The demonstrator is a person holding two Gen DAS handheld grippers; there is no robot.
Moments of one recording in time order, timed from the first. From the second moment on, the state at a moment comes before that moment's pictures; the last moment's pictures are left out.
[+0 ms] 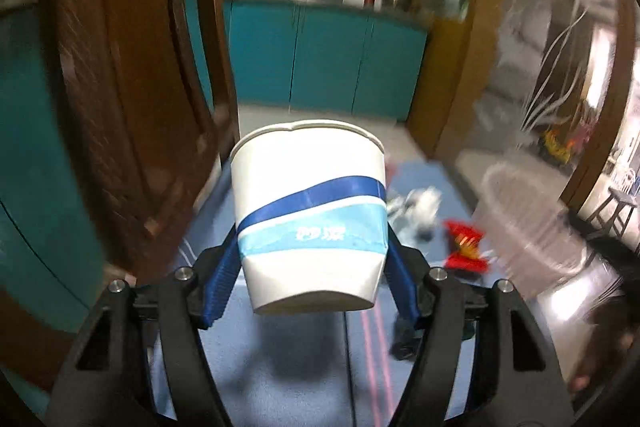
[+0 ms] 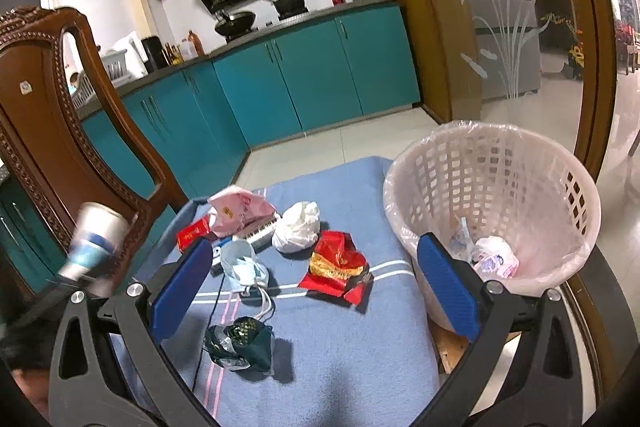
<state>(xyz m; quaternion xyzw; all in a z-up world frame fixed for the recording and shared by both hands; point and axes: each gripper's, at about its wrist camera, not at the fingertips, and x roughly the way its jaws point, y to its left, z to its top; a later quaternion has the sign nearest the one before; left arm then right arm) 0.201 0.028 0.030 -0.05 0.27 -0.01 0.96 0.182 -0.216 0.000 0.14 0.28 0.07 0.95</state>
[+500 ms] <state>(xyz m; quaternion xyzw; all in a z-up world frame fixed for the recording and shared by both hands) 0.175 0.053 0.062 -0.05 0.16 0.01 0.99 0.370 -0.134 -0.069 0.06 0.49 0.05 0.87</state>
